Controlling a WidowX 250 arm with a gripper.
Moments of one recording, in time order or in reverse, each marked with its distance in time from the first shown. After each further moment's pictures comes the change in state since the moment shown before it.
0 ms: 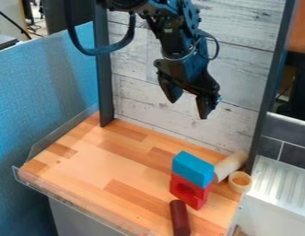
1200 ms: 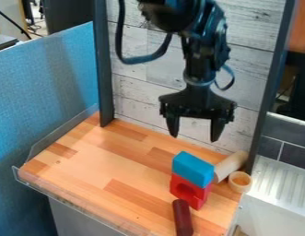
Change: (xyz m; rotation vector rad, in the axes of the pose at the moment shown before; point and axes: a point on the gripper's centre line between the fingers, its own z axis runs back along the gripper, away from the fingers) arm -0.021 -0.017 -0.037 0.136 0.202 0.568
